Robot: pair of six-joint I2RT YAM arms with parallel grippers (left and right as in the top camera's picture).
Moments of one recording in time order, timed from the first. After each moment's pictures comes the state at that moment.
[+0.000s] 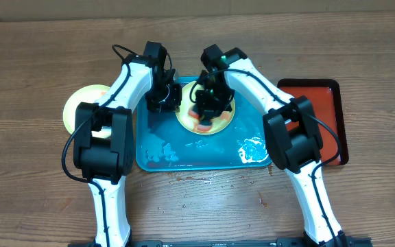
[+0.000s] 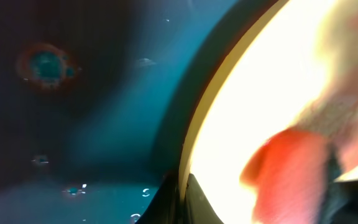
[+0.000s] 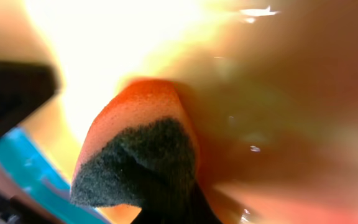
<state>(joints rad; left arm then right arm) -0.19 2.23 1.67 -0.95 0.32 -0.20 0.49 2.48 2.07 -1.22 -0.46 0.31</state>
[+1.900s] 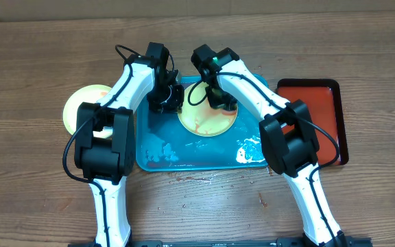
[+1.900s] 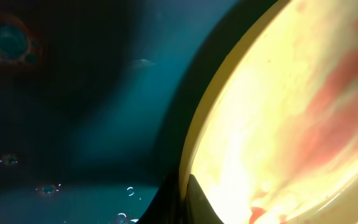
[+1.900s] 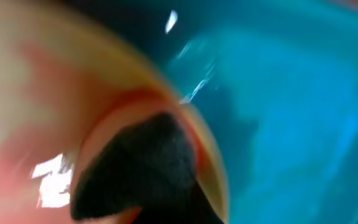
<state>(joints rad) -0.20 2.23 1.66 -0.96 0.34 -0.18 0.54 2.46 2.11 -1.20 0.29 0.31</state>
